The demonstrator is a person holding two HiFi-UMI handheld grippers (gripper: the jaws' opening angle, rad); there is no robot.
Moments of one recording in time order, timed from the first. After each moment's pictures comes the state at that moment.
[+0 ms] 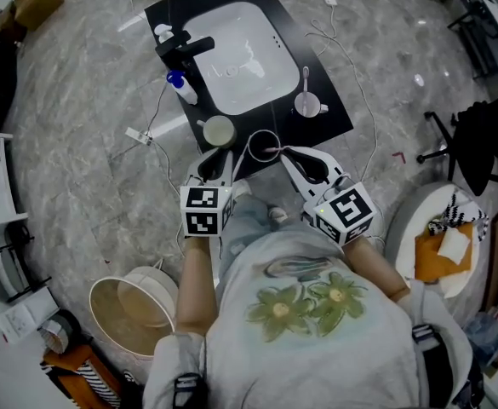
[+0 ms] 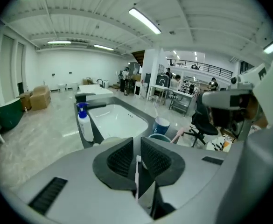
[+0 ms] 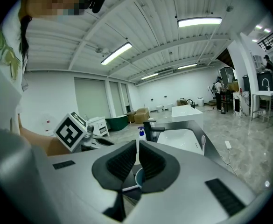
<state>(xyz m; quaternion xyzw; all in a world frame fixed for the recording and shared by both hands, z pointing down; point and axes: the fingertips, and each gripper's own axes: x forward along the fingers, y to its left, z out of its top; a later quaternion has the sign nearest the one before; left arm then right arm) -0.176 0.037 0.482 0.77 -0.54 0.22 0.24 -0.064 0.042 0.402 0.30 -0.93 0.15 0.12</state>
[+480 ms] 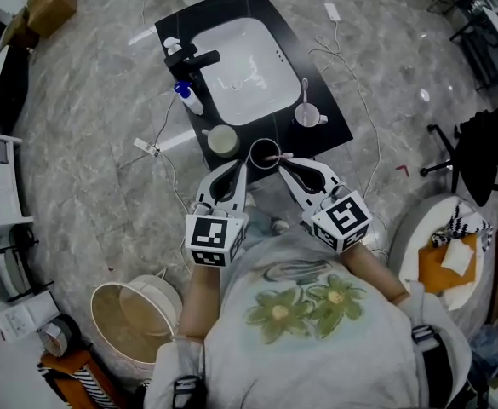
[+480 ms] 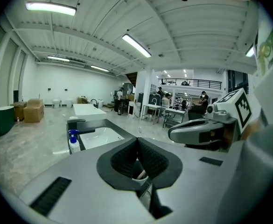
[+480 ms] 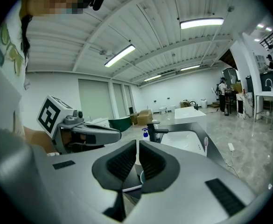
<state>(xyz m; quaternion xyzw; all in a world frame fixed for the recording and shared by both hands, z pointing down) -0.130 0.064 0.389 0.82 -0.54 0.12 0.15 -0.059 0.063 0.389 0.29 -0.94 0.14 0.11</state>
